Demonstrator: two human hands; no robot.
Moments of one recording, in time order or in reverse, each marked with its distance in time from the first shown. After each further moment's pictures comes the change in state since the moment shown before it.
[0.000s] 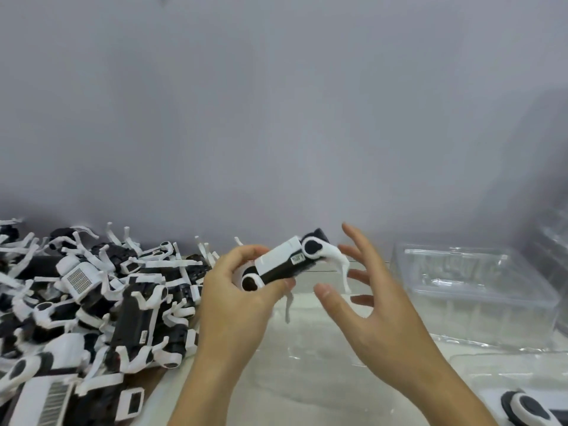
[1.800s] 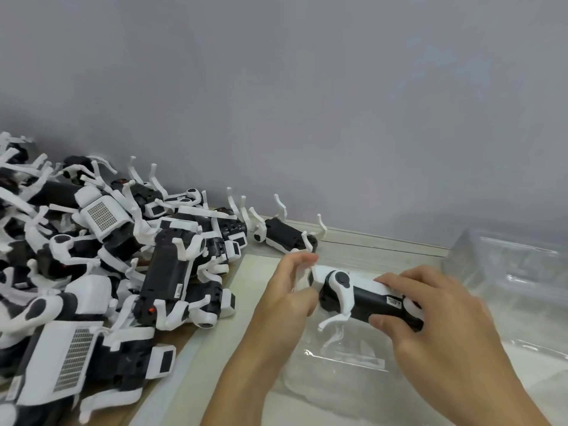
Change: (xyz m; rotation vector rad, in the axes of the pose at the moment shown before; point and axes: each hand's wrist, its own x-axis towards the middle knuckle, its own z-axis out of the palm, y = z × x) left_hand 0.001 -0.085 -0.015 -0.224 -0.376 -0.387; right_hand -0.006 0.014 0.039 -0.731 -0.025 0.068
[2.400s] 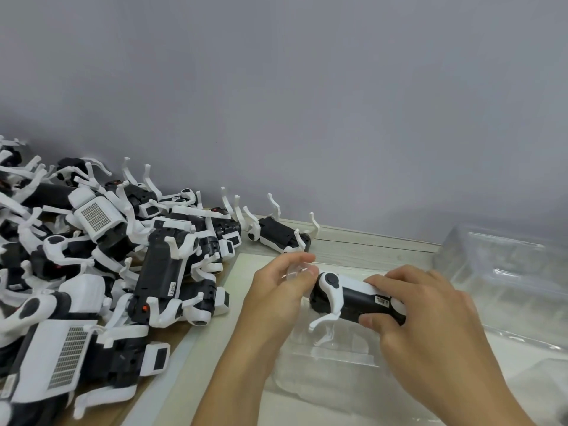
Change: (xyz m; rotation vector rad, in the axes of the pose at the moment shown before) left_hand 0.000 0.010 0.004 0.012 0.155 -0.019; right_hand -0.001 -0.002 0.000 -0.131 -0.039 -0.011
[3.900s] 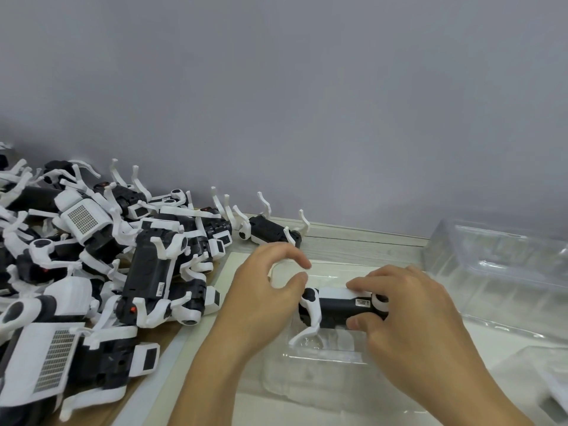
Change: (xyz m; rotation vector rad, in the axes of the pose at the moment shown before) left_hand -0.009 0.017 -0.009 0.427 -0.046 0.313; right_hand 0.000 0.002 0.002 0.064 -0.028 -0.015
